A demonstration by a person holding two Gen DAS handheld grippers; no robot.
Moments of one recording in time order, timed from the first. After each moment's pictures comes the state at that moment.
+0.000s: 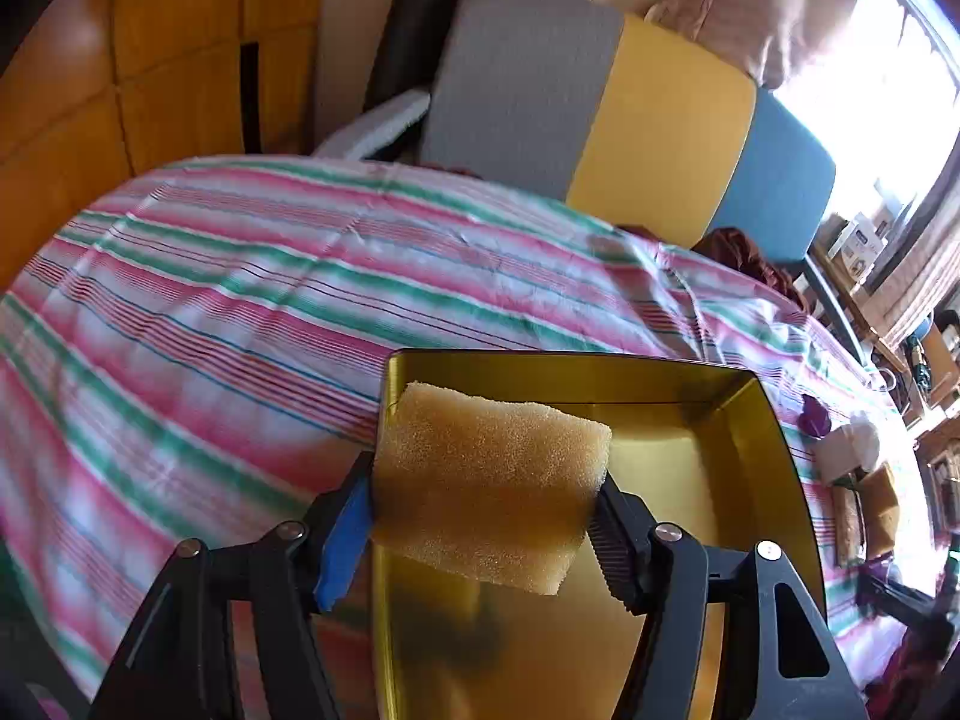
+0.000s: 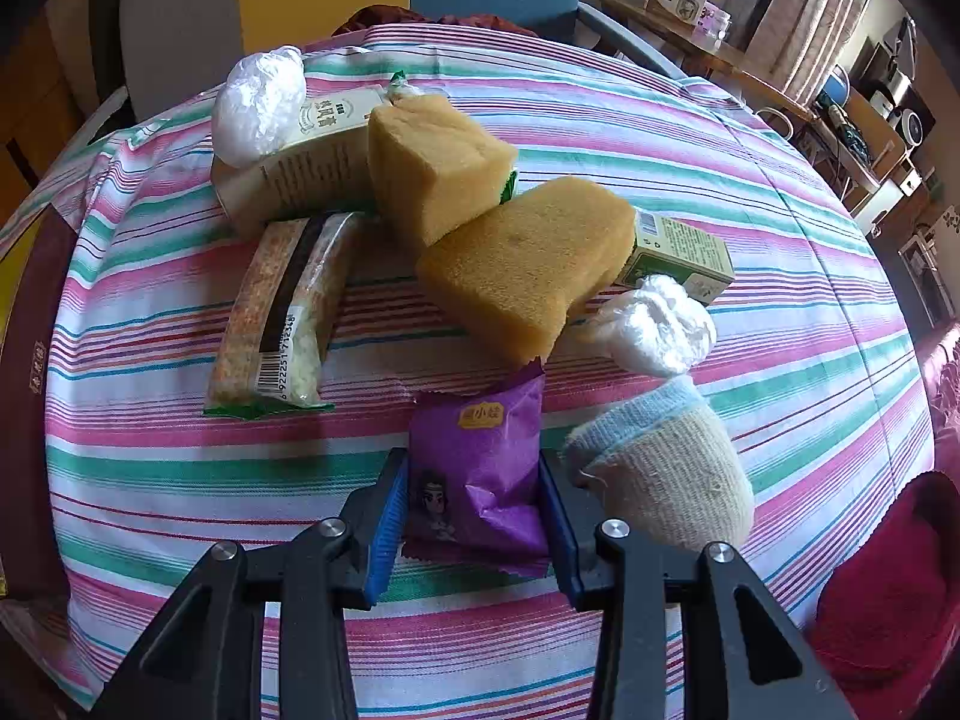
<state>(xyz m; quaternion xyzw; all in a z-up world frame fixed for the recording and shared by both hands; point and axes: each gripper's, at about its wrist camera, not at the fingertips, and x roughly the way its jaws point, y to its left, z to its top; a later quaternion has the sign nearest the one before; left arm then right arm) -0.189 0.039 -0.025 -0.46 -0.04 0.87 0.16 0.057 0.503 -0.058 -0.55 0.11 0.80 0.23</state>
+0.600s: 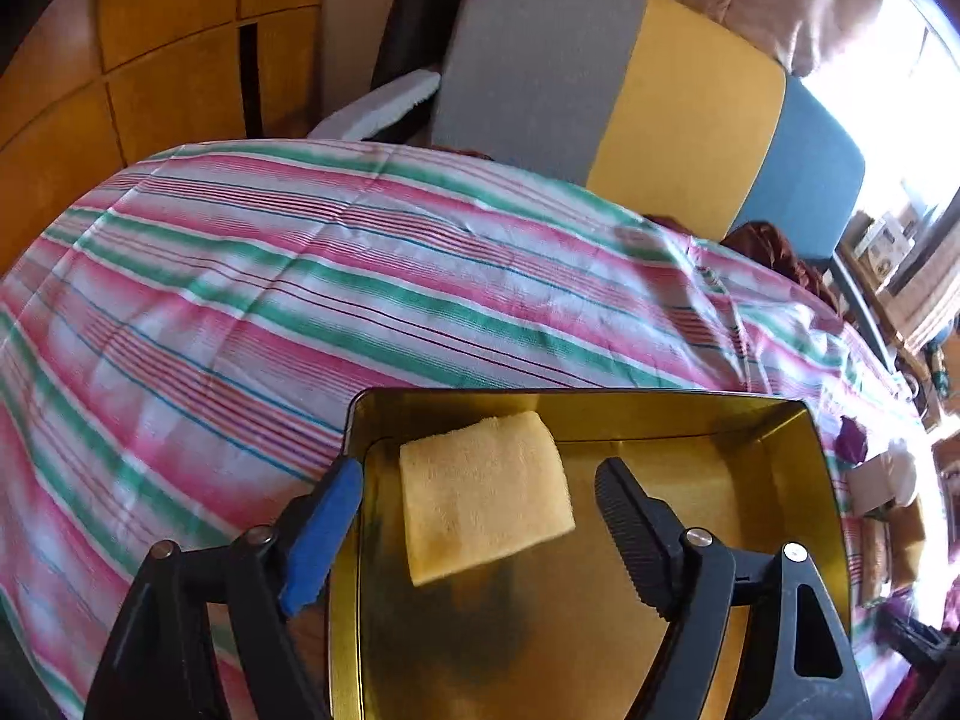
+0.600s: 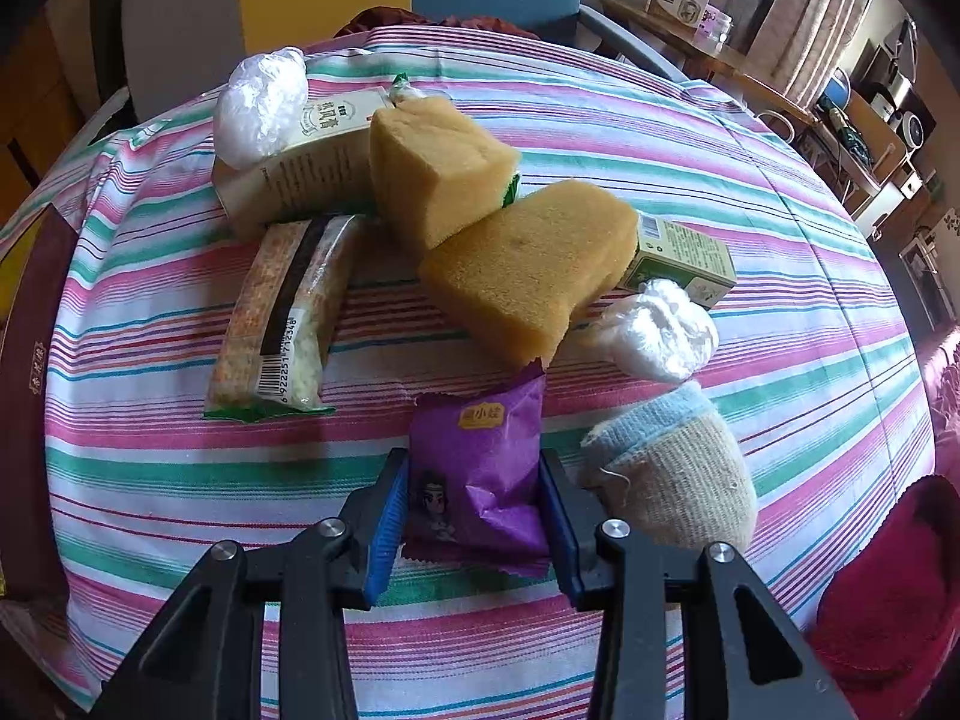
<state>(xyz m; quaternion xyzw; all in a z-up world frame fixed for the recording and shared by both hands) -0.218 0.057 -0.041 -0.47 -0.04 0.87 0.13 0.052 0.508 -0.057 -0.55 0.11 0.80 0.23</state>
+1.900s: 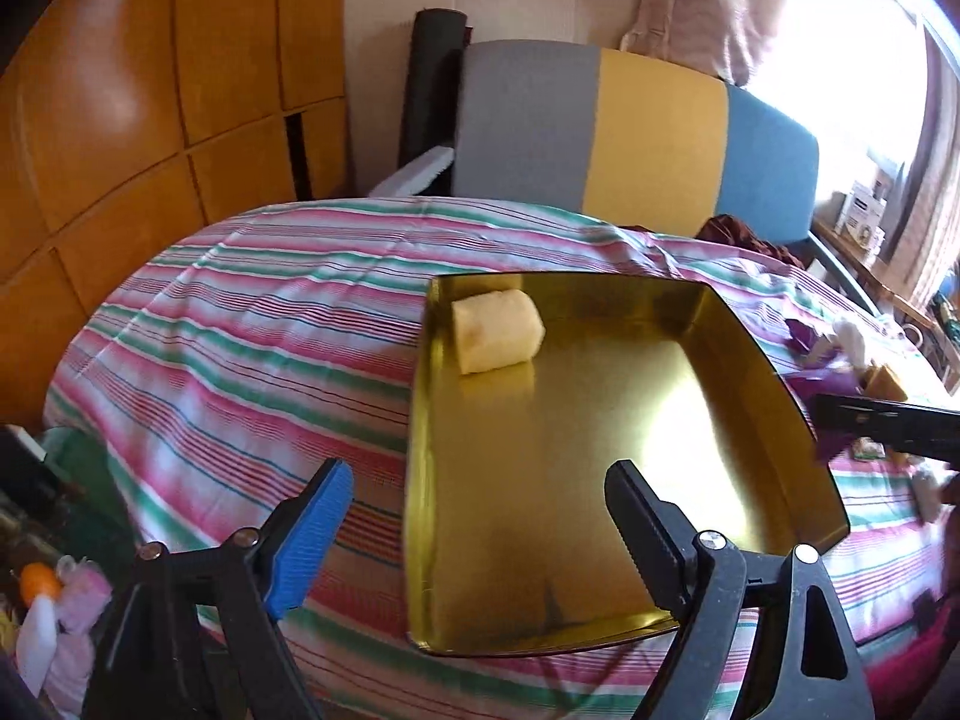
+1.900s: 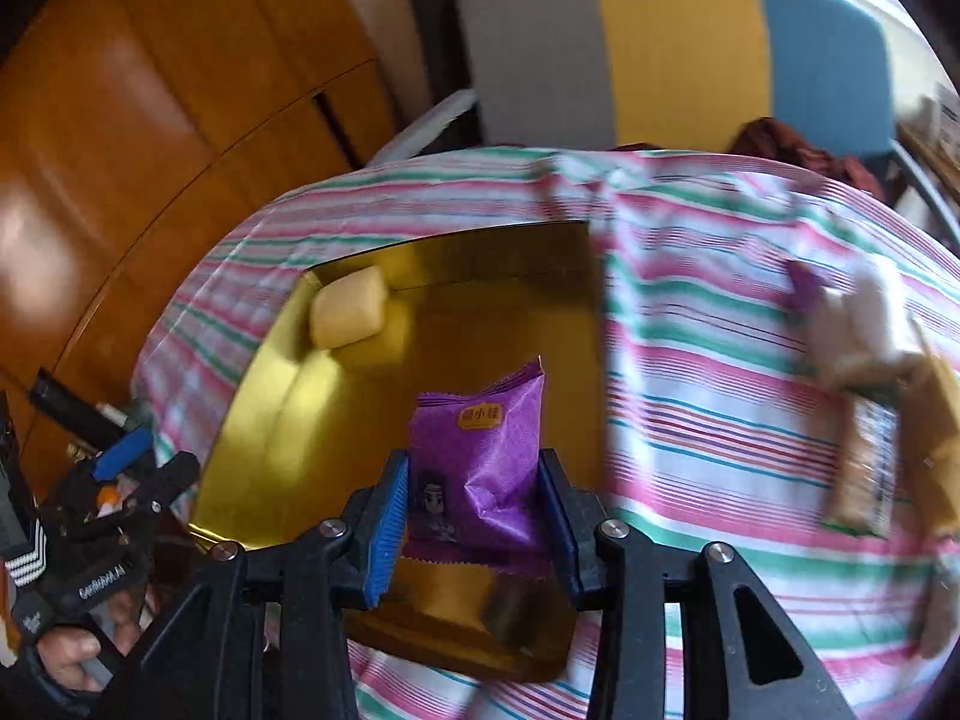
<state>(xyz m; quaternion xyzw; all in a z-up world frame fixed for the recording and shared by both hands) -0.026 0.022 -0.004 -0.38 0.02 0.92 0.10 -0.028 0.272 0.015 -0.47 0.11 0.87 -0.11</state>
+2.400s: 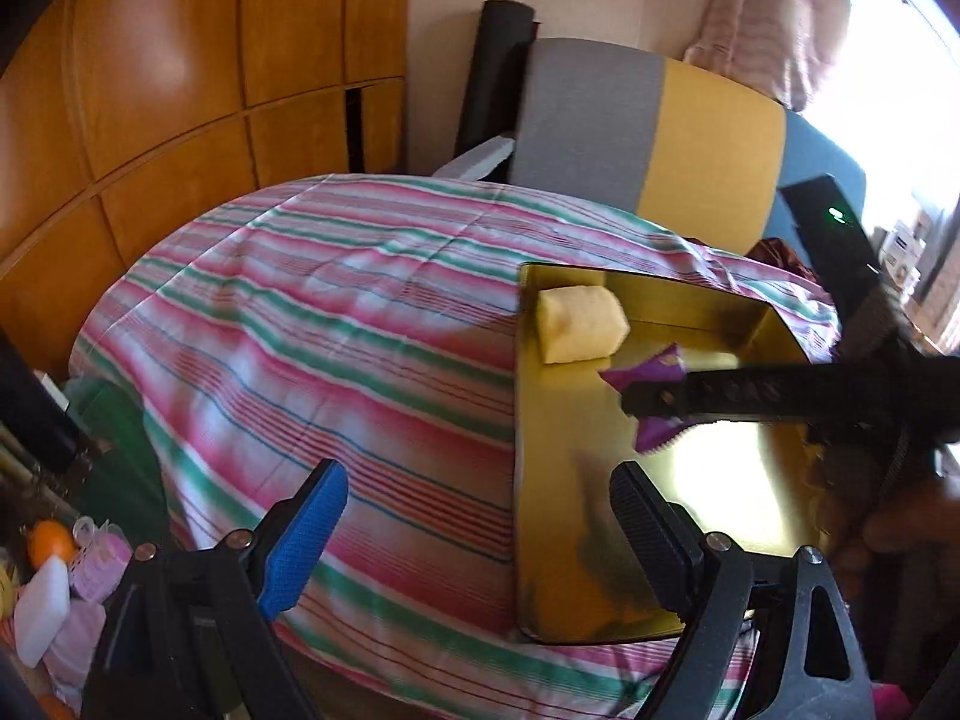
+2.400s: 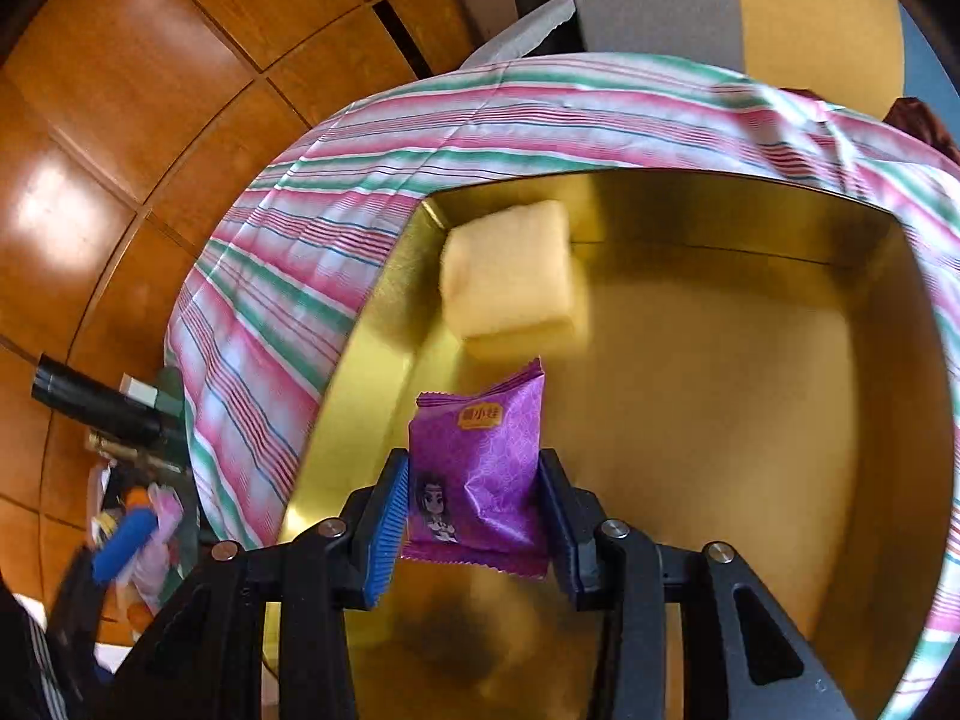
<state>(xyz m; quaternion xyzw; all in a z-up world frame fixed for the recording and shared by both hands) -0.032 -0.026 -0.015 -0.39 -0.02 0.92 0.05 -0.120 0.146 -0.036 -0.54 0.12 0.81 -0.18</state>
